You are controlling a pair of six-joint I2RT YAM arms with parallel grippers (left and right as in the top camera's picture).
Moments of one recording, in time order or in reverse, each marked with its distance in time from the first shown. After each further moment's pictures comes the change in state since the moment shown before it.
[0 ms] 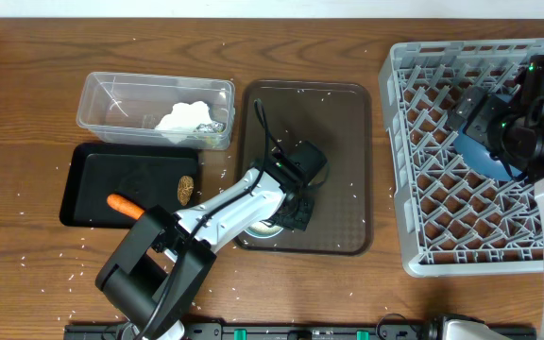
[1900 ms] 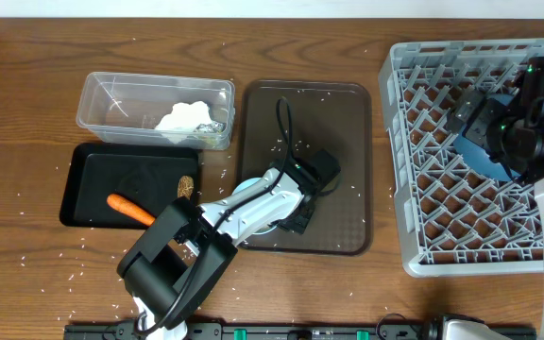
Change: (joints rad) left arm -0.059 0.088 0.070 -0.098 -0.214 0.049; right arm 0.000 0.000 0.000 -0.028 0.001 0.000
